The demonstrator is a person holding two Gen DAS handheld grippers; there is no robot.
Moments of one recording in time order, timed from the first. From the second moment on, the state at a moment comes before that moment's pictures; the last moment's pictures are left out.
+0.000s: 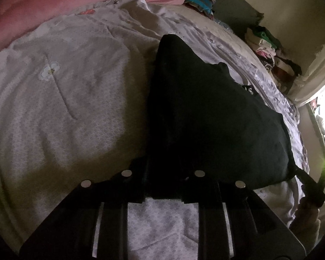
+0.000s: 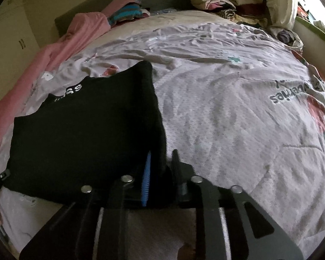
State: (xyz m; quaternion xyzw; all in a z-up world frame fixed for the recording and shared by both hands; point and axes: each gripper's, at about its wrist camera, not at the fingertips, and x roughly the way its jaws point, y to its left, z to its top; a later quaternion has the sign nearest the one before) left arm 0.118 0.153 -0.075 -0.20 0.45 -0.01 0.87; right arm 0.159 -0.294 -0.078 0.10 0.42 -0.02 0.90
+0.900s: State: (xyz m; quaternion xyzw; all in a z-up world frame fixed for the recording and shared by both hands) left arm 0.083 0.129 -0.036 -0.16 0.42 -0.02 0.90; right arm 0.101 -0.300 -0.031 0.08 0.36 -0.02 0.93
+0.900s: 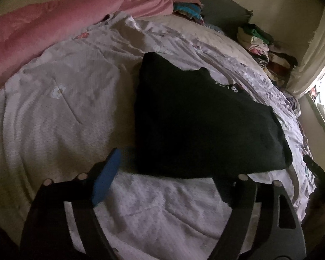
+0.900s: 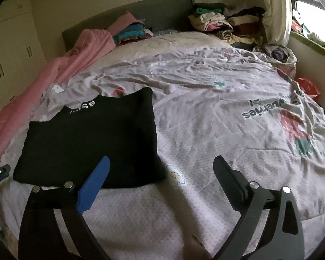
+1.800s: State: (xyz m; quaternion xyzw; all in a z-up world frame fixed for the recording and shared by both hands) left arm 0.051 0.072 0.008 -0.10 0.38 -0.05 0.92; right arm 0.060 -0.286 0.018 0.06 0.30 0.00 0.95
